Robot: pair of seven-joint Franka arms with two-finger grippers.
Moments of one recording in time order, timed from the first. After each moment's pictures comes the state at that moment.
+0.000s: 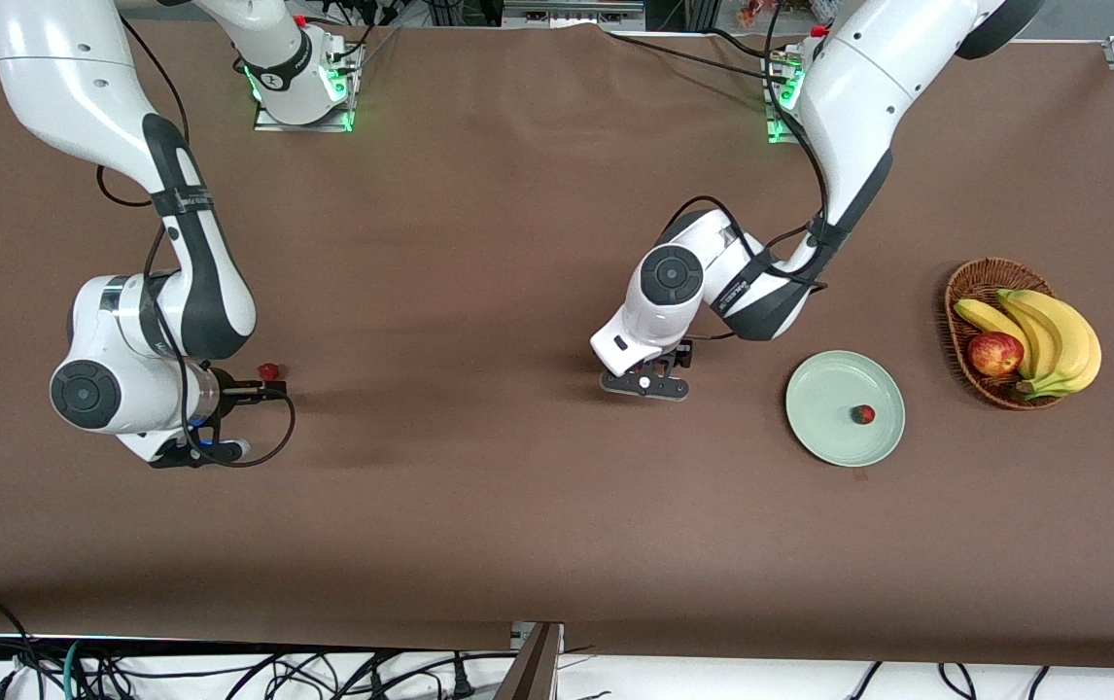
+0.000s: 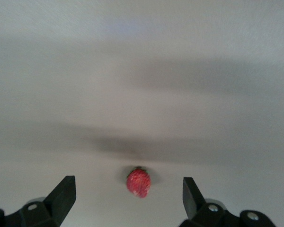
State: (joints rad) left arm -0.22 0.75 -0.44 -1.62 0.36 2.27 -0.68; right arm 0.13 0.66 -0.07 -1.58 0.02 2.01 -0.04
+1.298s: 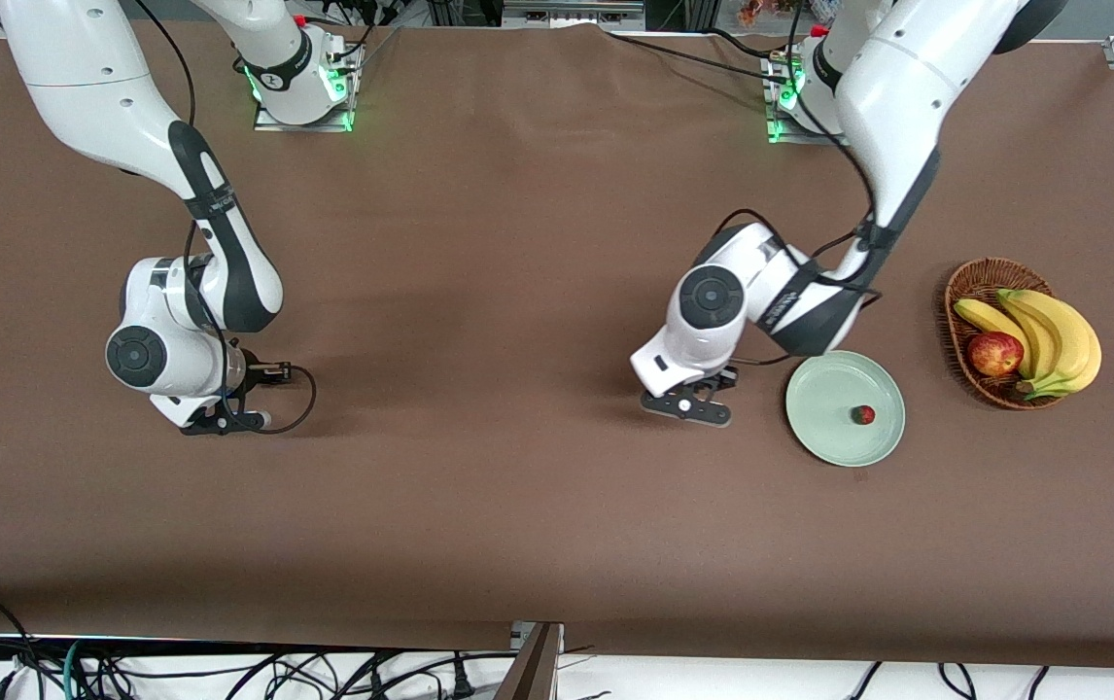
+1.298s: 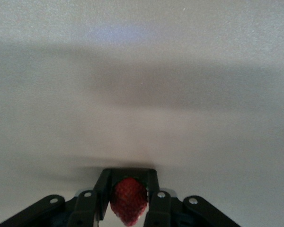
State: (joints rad) left arm -0.11 0.67 -0.44 -1.59 0.43 2.09 -0.42; right arm 0.13 0.63 -0.07 -1.83 0.02 2.26 -0.04
